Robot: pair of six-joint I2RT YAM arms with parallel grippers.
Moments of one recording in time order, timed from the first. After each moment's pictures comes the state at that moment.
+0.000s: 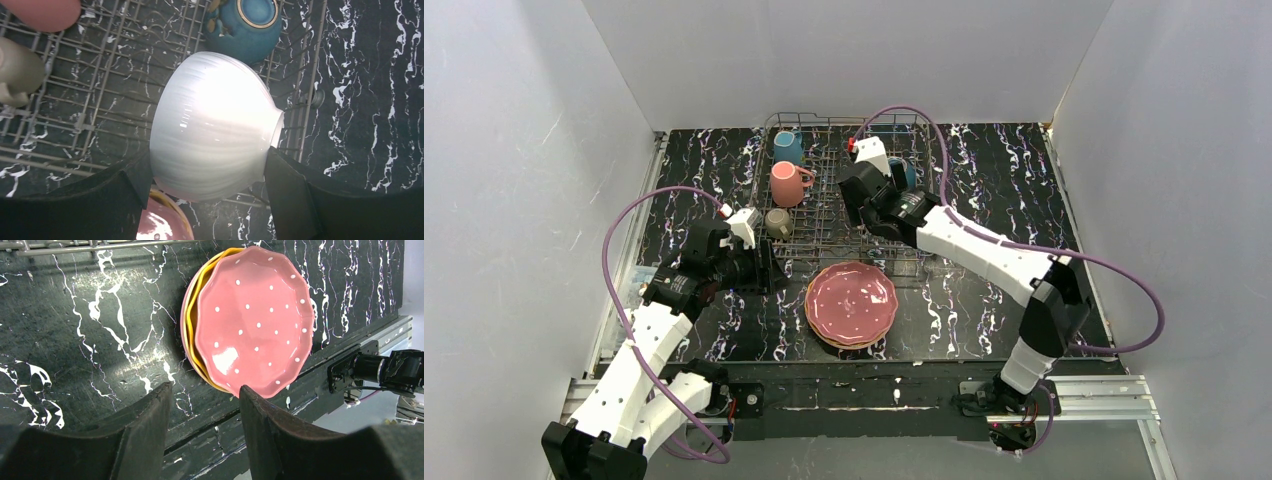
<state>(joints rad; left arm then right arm) -0.32 0.86 0.82 -0.76 0.35 -0.36 0.92 1.67 1.53 -0.61 0.66 0.32</state>
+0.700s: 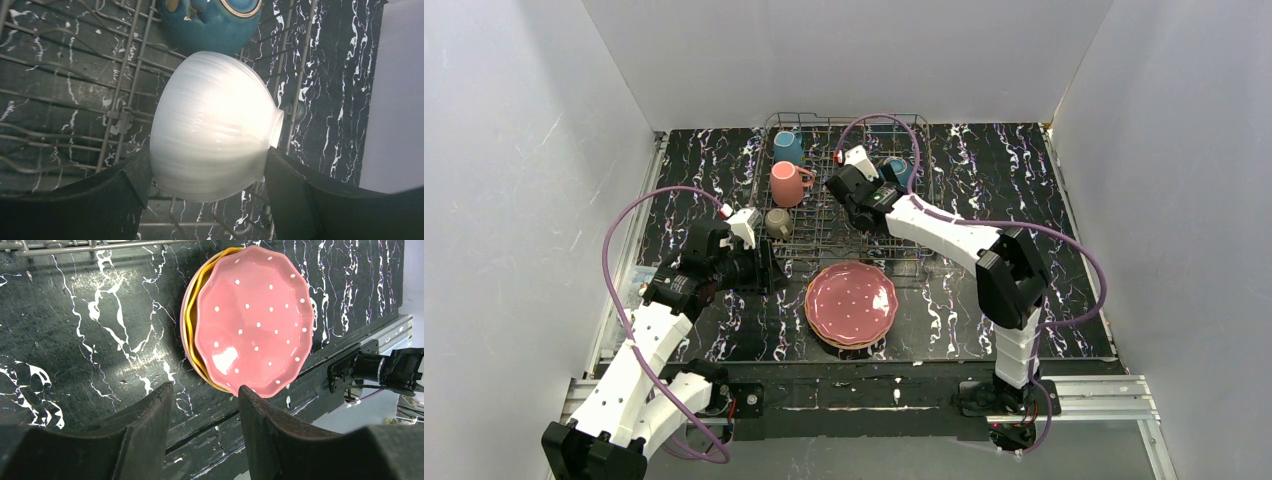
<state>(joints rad) -0.32 0.86 0.82 -0.76 0.35 -0.36 0.86 1.90 1.61 -0.64 0.76 0.16</state>
